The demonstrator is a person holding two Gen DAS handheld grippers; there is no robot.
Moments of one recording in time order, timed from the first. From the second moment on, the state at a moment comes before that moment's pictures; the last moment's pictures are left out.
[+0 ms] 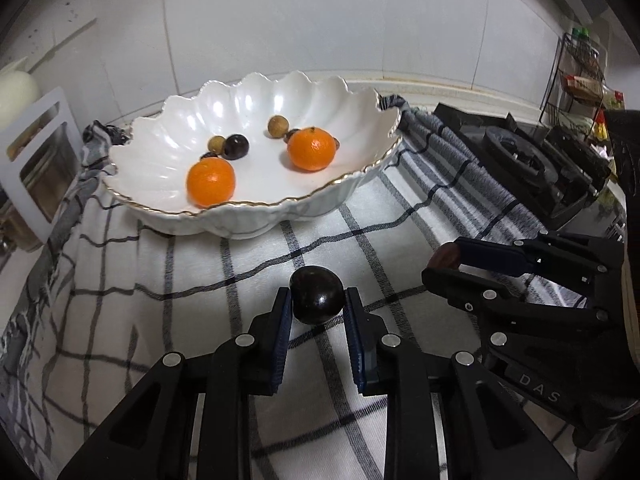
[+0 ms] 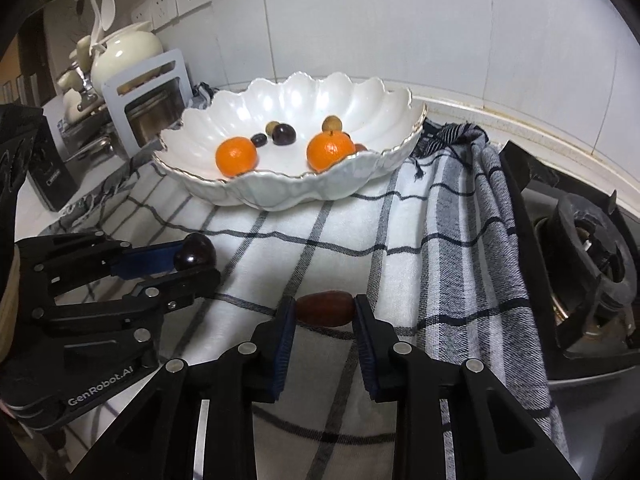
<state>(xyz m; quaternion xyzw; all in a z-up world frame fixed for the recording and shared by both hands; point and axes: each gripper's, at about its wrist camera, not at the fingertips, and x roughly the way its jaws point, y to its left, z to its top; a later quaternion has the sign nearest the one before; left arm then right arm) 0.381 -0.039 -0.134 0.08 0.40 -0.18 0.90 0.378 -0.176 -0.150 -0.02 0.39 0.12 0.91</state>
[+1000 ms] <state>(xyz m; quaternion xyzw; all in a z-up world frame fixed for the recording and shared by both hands) 0.332 -0.003 -0.039 0.04 0.27 -0.12 0.95 0.348 -0.168 -0.057 -0.02 0.26 0.13 0.96</state>
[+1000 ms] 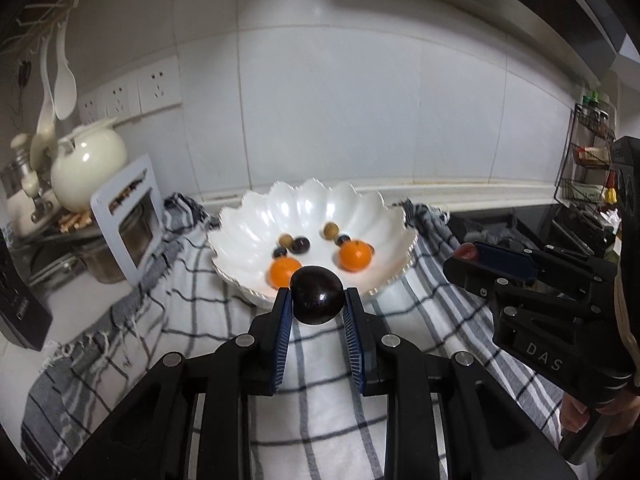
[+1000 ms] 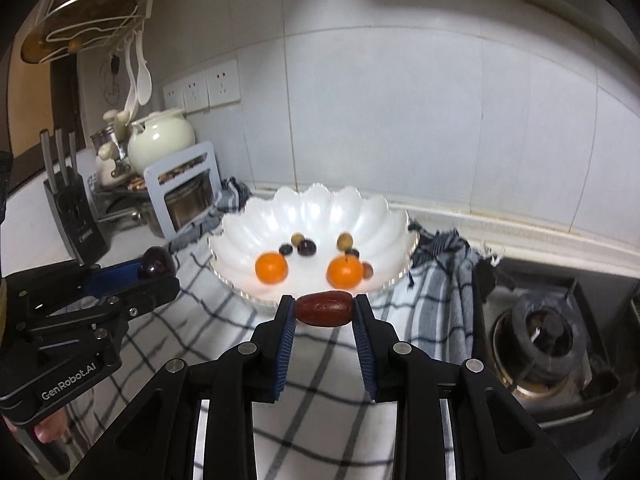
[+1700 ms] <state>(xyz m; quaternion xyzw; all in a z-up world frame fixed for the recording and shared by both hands) 0.406 0.010 -0.011 0.01 0.29 -0.12 0.95 0.418 -0.148 -0.024 -0.03 0.25 0.14 0.96</state>
